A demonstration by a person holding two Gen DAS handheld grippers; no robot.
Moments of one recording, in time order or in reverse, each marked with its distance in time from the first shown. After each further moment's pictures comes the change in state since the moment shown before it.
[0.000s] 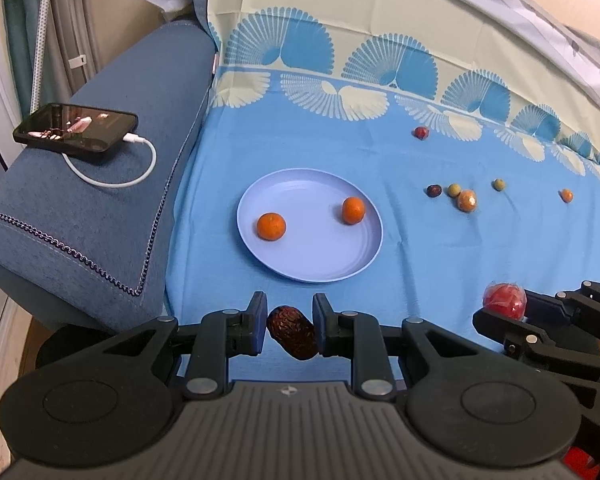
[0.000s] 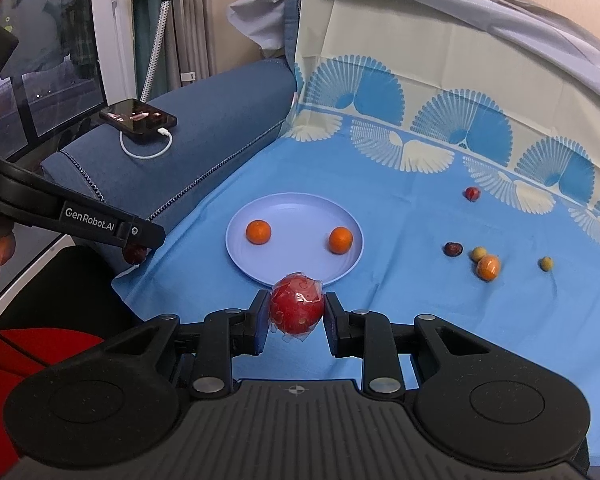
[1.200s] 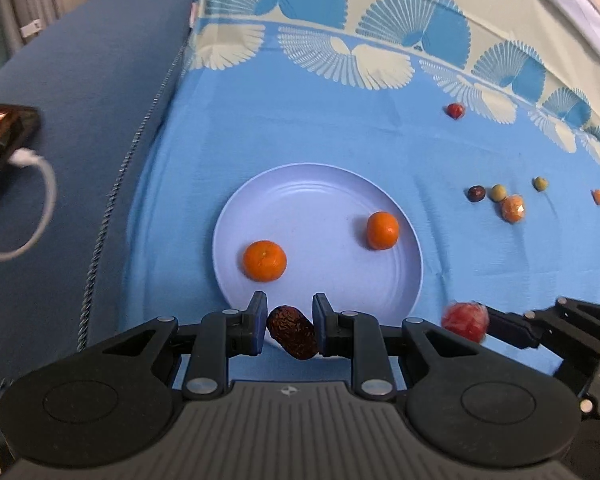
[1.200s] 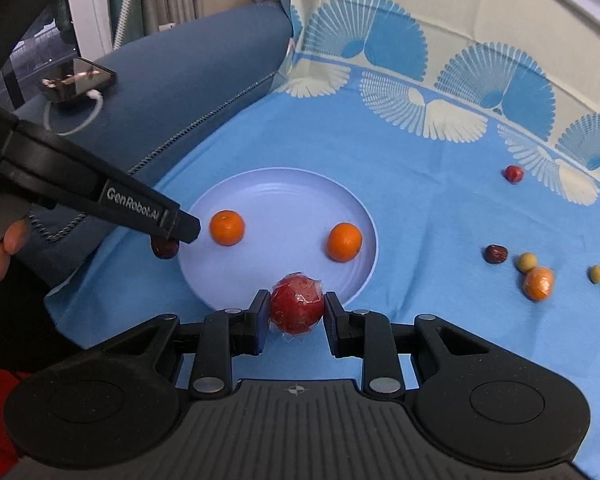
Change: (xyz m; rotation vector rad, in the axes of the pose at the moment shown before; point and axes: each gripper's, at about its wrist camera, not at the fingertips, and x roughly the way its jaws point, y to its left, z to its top) left arm 0.141 0.007 0.071 0.000 0.152 -0.023; right arm 0.146 -0.015 0.037 -0.004 0.141 0.023
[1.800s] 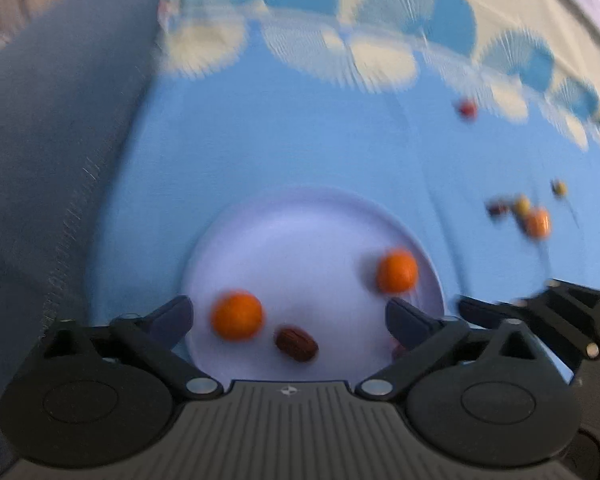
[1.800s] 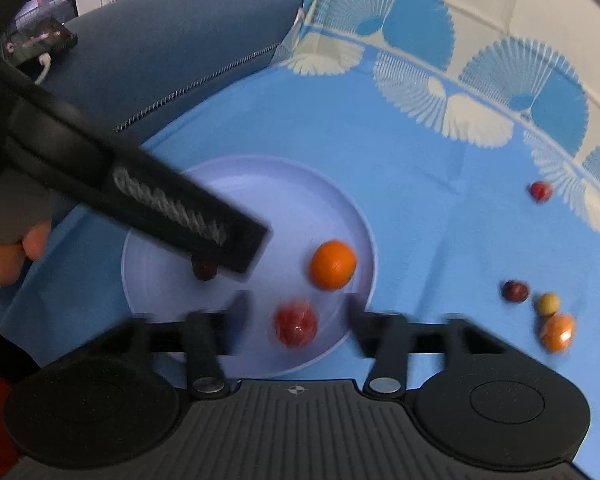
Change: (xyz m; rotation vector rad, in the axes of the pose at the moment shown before) left arm 0.047 -0.006 0.035 0.028 -0.052 0.012; right arm 0.059 -0.009 0.026 -0.097 0.053 -0.016
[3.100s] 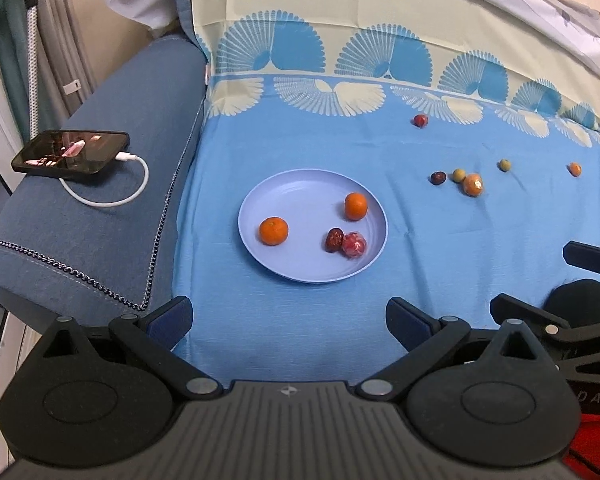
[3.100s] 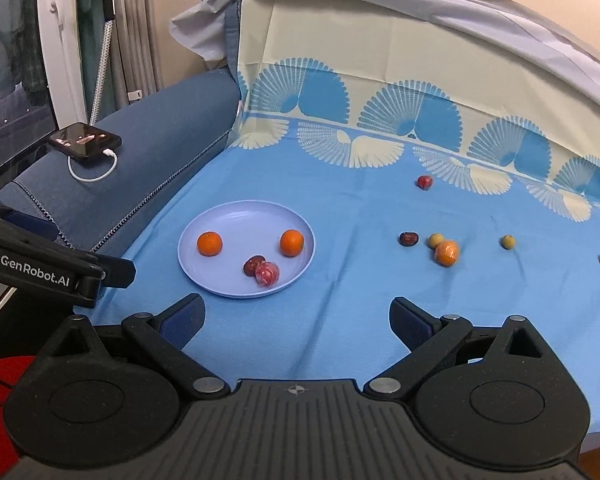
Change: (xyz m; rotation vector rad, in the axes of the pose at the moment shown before) left arm -0.180 -0.024 -0.123 0.061 -0.119 0.076; right arm -0.197 0.021 -0.102 0.224 -0.220 -0.129
